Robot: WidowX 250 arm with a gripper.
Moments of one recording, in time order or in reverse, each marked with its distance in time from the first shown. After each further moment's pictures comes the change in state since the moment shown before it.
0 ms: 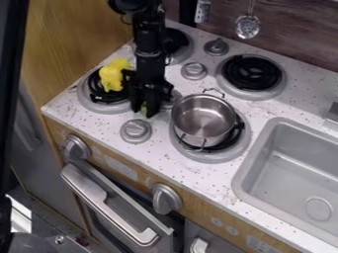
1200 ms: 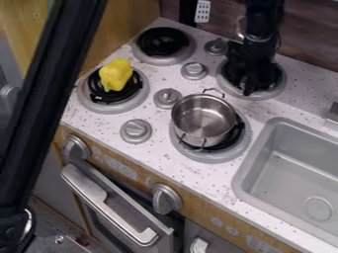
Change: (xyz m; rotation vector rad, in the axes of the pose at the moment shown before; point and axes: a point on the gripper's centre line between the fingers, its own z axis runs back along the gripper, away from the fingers) arm 0.097 -0.137 0.047 0.137 -0.300 -0.350
